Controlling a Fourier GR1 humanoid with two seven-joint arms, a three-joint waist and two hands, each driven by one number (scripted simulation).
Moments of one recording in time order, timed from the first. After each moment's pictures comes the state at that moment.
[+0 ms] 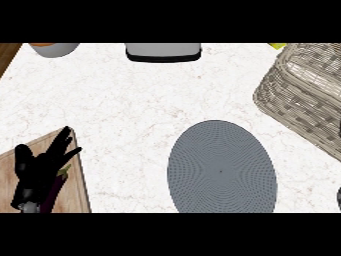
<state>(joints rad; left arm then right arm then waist) 0.08 0.26 -0.03 -1.51 0.11 0.03 0.26 -1.09 -0.30 -0.38 -1.18 1.27 -0.19 1.00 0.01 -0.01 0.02</state>
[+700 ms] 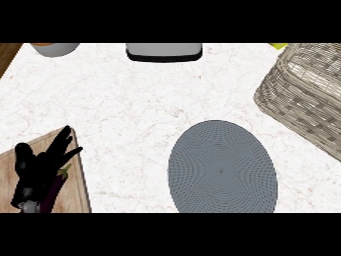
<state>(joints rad) 0.07 0.25 -0.02 -1.51 0.11 0.02 0.28 -0.93 -0.31 -0.54 -1.10 1.04 -0.43 0.79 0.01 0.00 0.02</state>
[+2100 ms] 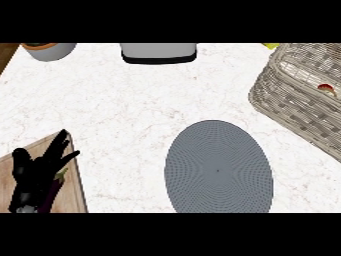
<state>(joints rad) 0.10 0.23 0.01 -1.52 0.07 0.02 0.26 -0.61 -0.44 -0.58 -1.41 1.00 -0.35 0.84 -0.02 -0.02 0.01</state>
